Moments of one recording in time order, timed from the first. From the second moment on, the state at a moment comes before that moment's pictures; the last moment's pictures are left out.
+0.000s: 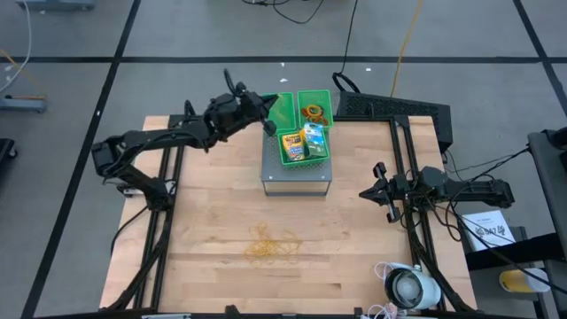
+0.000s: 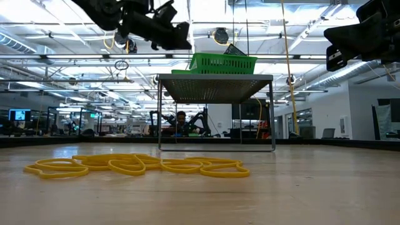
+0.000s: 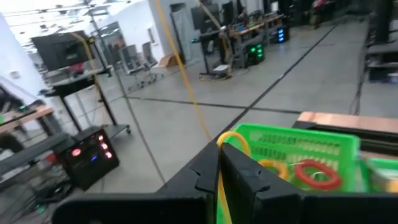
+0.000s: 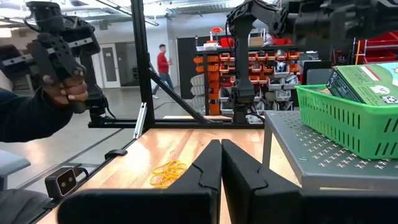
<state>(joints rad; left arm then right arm) 0.47 1.49 1.03 0.45 -0.19 0.23 0.01 0.01 0.02 0.13 -0.16 0.07</state>
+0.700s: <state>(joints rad) 0.45 1.45 1.02 0.25 -0.27 0.16 0.01 0.01 0.02 0.13 -0.16 0.07</state>
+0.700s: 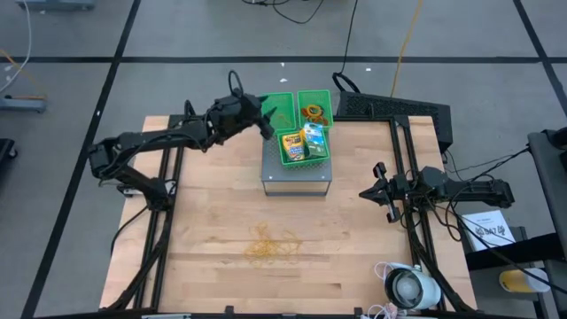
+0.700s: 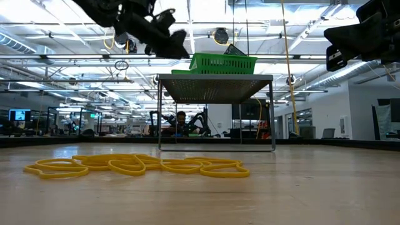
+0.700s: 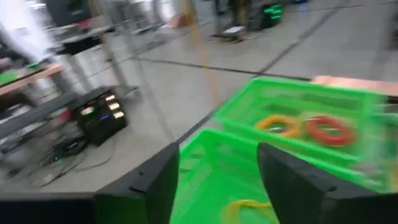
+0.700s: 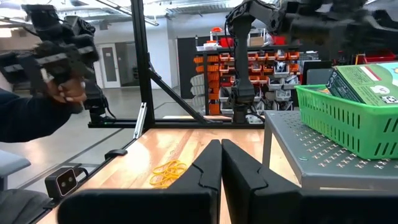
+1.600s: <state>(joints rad) -0.28 1.43 0.86 -0.46 -0.02 -0.31 0.01 0.00 0.02 0.13 -0.16 0.07</state>
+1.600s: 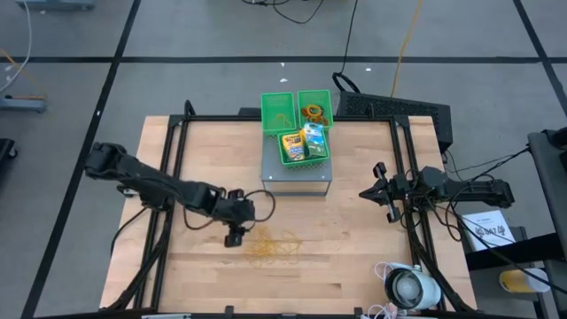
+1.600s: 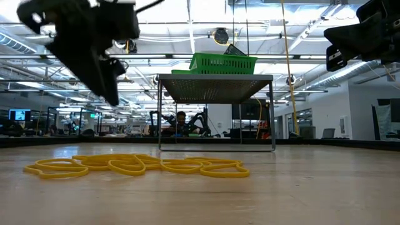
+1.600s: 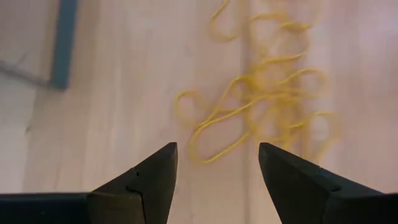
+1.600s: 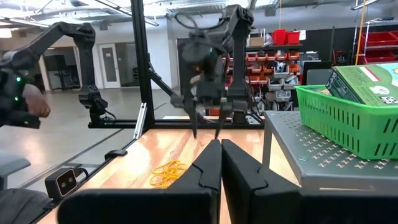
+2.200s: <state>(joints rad) -0.31 1.71 0.83 -0.19 -0.09 -0.24 0.01 0.01 0.02 0.13 -0.16 0.07</state>
